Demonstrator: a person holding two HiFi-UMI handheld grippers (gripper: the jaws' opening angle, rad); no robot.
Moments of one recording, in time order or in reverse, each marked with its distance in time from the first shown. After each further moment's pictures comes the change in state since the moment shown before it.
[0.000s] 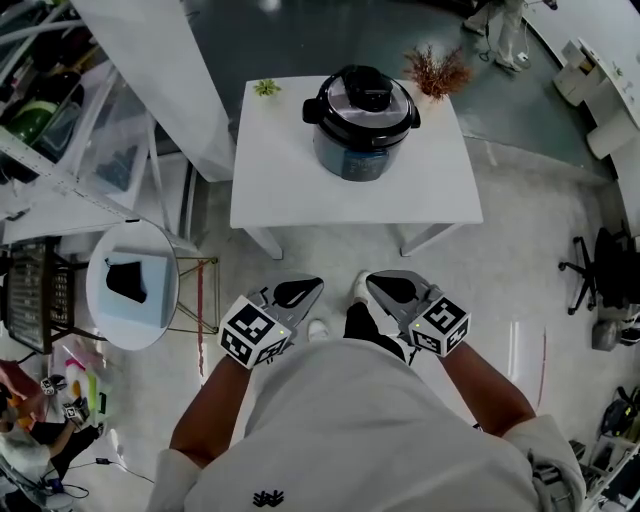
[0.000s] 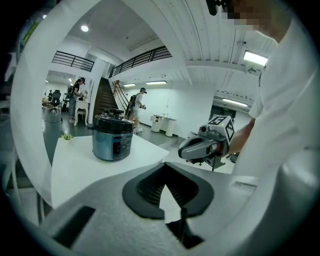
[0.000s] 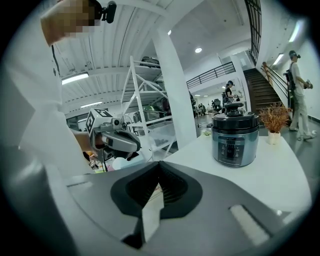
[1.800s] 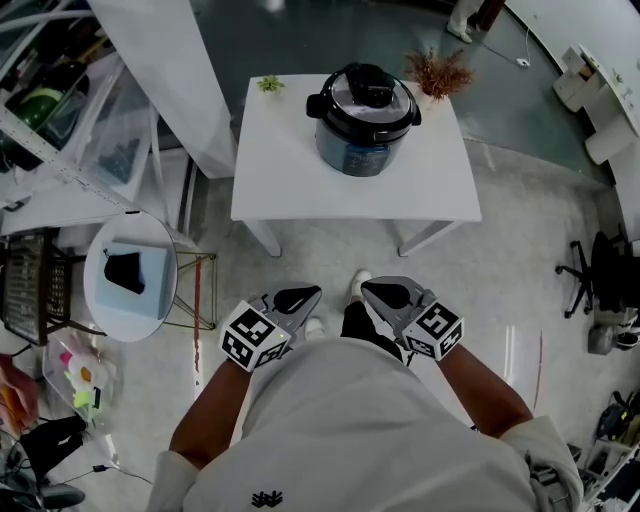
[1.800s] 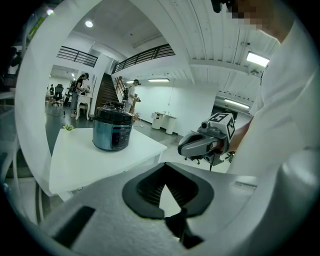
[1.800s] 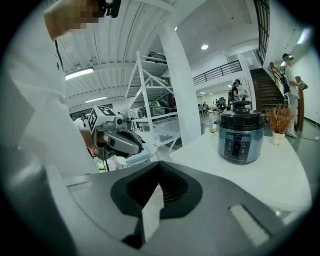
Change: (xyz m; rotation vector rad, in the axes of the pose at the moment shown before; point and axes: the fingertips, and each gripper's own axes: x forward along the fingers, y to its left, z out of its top) left arm -0.010 -0.022 -0.033 -0.047 0.024 0.002; right arm -0.003 0.030 -0.021 -0.043 0.045 0.033
